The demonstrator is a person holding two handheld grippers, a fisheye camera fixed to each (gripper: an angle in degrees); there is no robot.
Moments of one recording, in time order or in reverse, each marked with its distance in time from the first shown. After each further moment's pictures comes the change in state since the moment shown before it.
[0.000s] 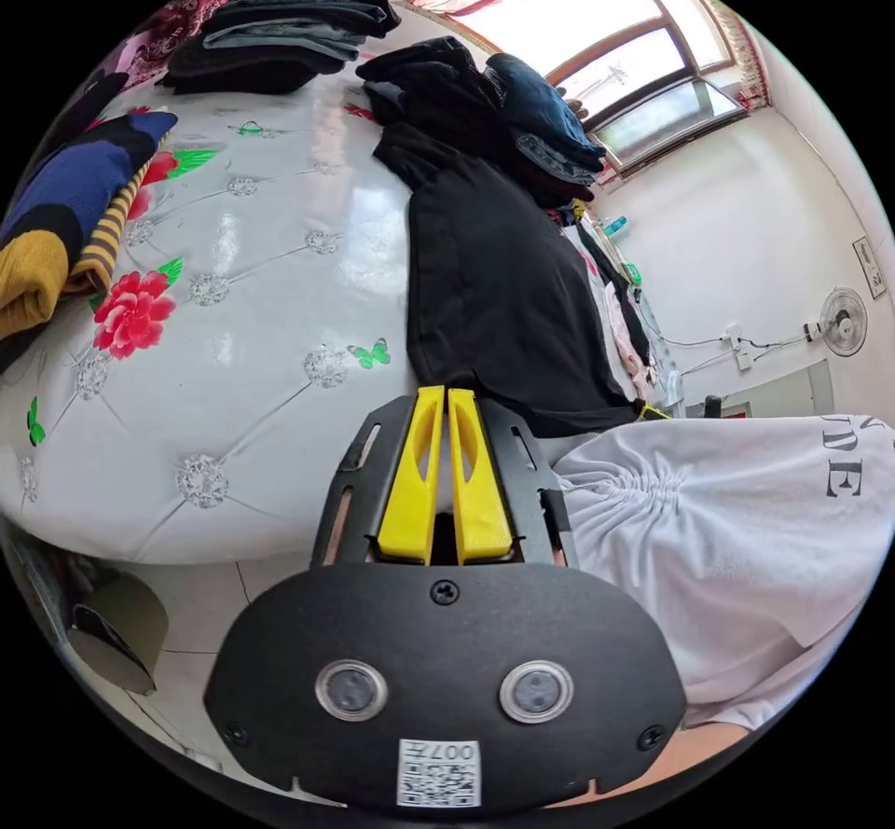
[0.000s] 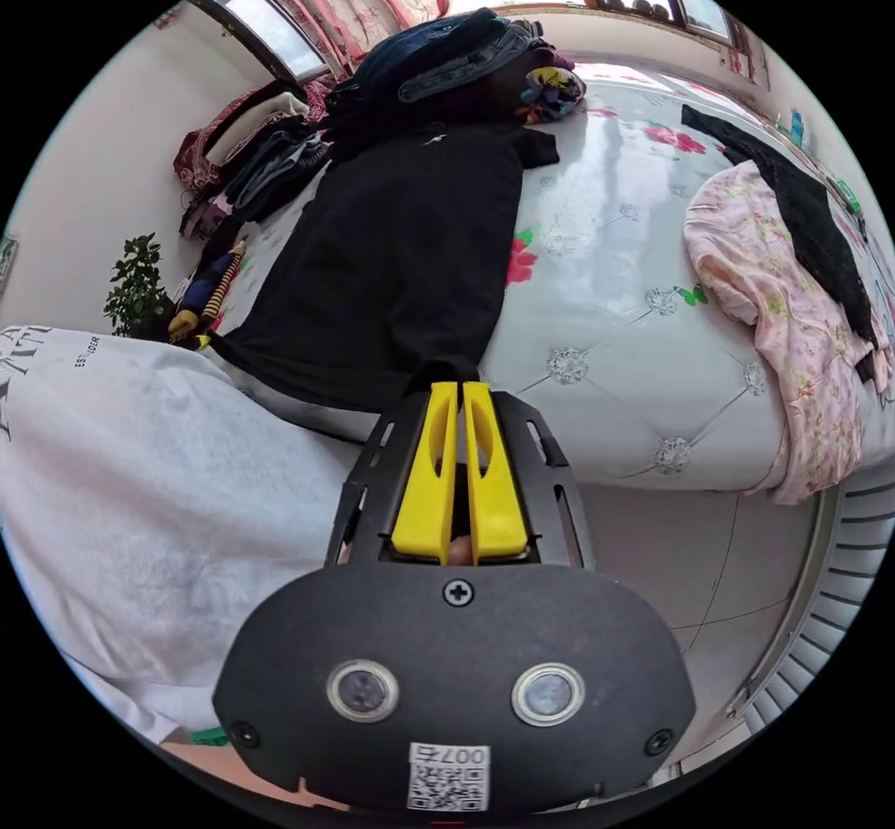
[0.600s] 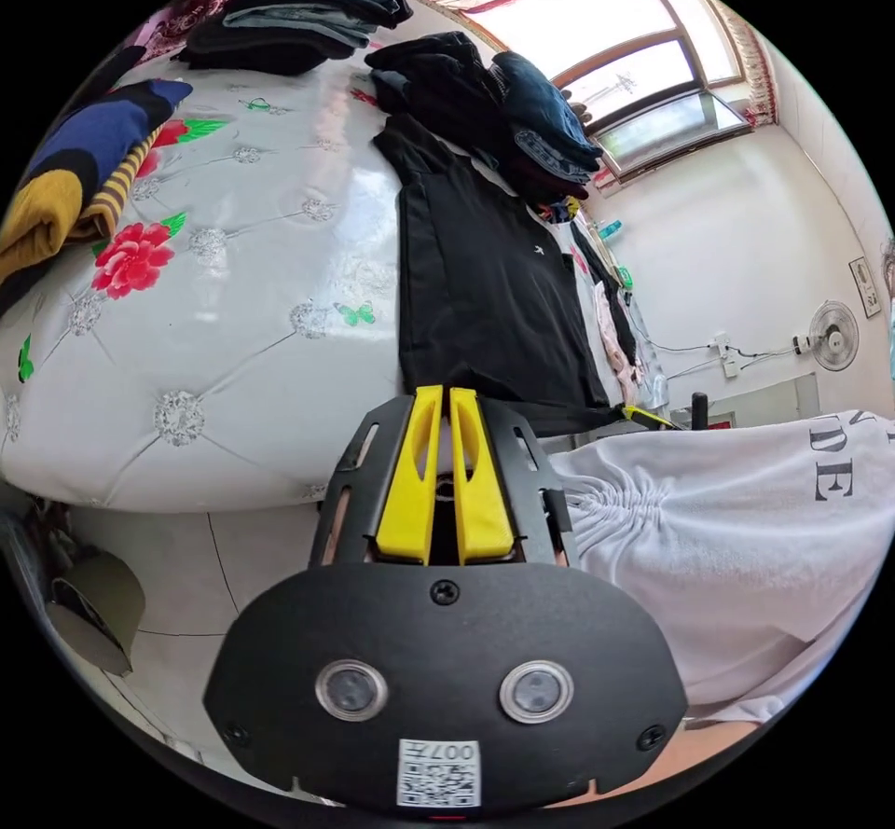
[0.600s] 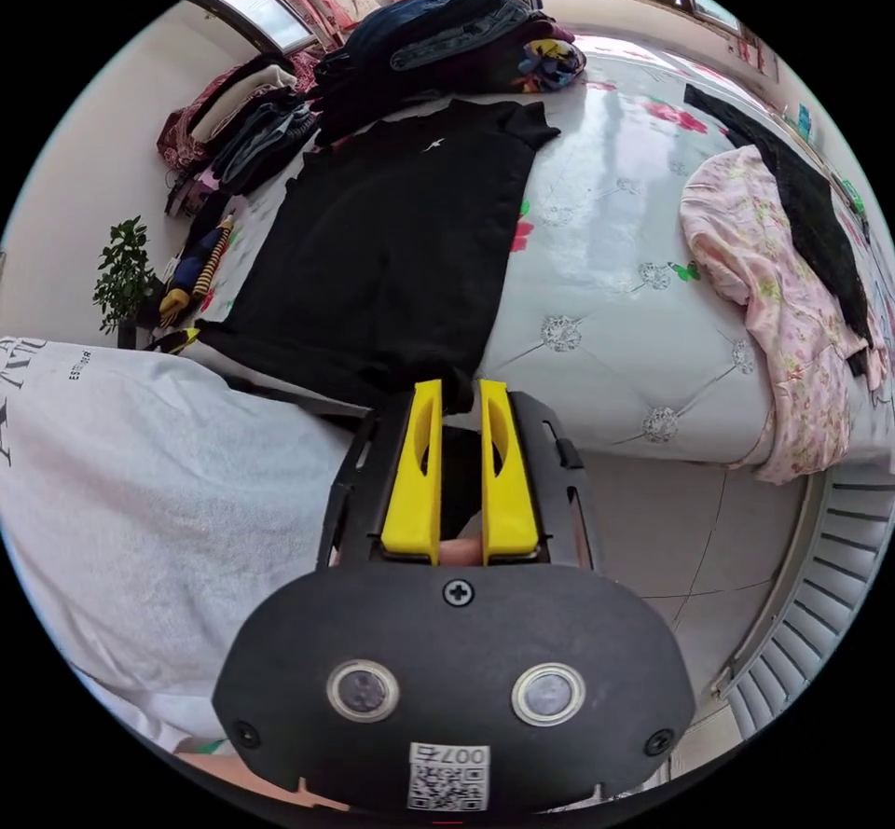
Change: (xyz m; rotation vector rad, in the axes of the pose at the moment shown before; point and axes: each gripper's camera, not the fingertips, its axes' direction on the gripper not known) left arm -0.004 -0.032 -0.012 -0.023 0.034 -0.050; right arm 0.022 -0.067 -0.036 -0.129 0.031 0.002
